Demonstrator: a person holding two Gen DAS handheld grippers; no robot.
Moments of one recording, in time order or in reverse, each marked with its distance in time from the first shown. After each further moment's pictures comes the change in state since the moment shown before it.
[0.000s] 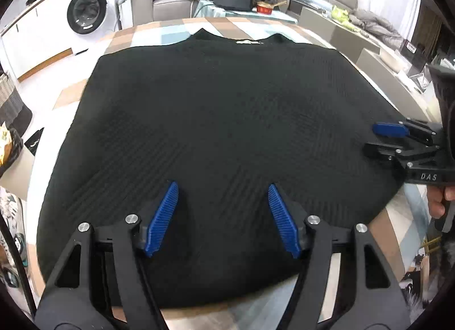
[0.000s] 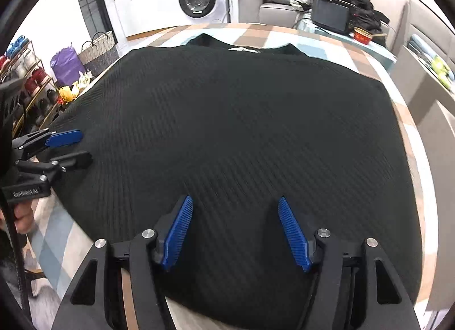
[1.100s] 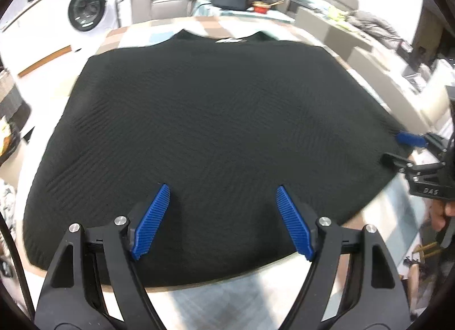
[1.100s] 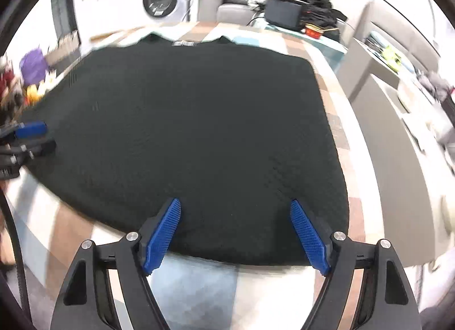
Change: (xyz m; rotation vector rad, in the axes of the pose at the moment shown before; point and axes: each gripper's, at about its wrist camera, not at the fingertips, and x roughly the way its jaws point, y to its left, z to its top) left arm -0.003 -0.040 0.009 0.000 -0.001 -0.029; right arm -0.041 -0.045 -0.036 0.070 -0.021 -0.200
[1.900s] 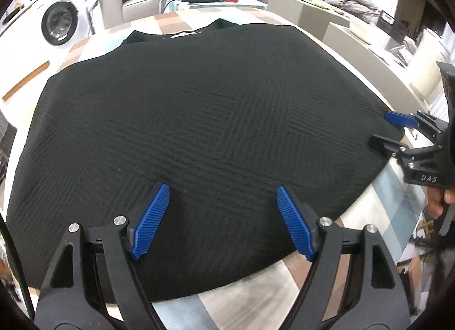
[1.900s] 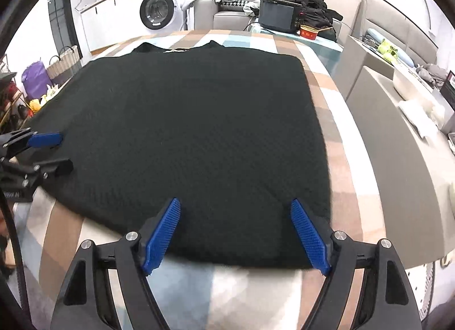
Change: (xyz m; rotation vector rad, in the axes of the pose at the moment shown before) left arm 0.021 -0.045 0.002 0.122 0.046 -0.037; right arm 0.004 -0.028 -0.020 0.024 -0.040 0.029
